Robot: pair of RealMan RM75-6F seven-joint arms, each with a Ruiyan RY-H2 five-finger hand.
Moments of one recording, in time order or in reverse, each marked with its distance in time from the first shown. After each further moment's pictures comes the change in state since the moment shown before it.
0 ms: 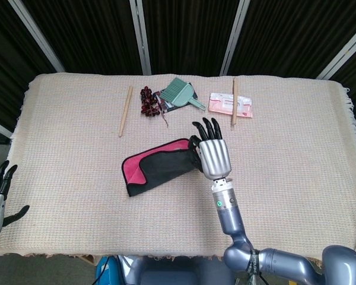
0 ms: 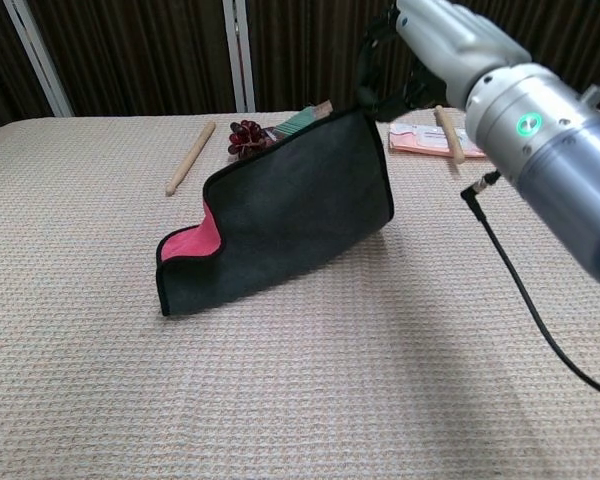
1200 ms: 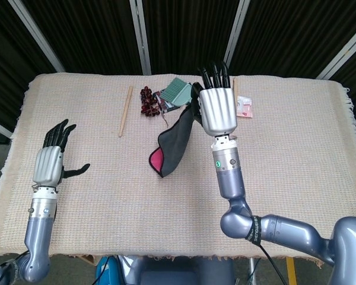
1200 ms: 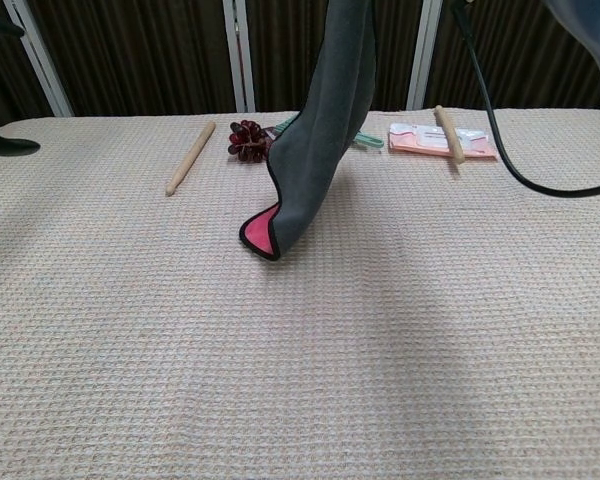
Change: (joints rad) left arm -0.336 -0.251 -0.287 -0.118 -0.325 -0.273 0.042; right arm 0.288 0.193 0.182 -0.024 0.249 0.031 -0.226
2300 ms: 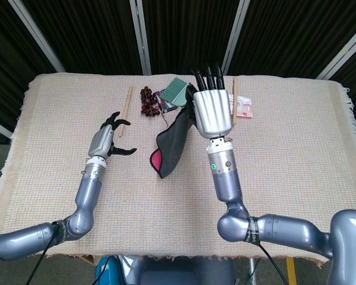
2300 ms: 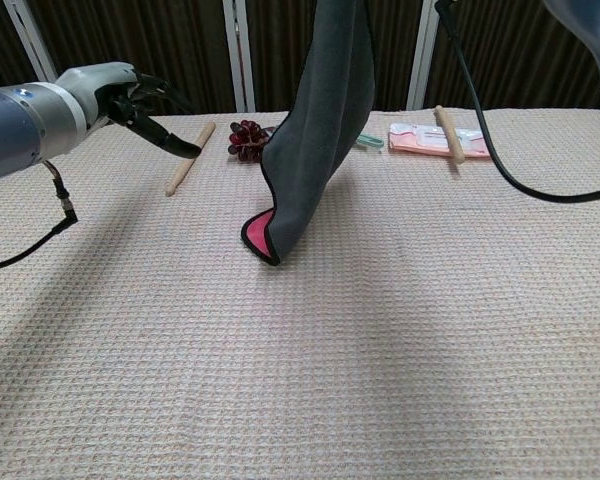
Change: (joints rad) left arm -0.400 -0.170 -0.197 0.160 -0.653 -0.307 0.129; right arm 0.079 0.045 -0.081 -0.044 0.085 0.082 -0.002
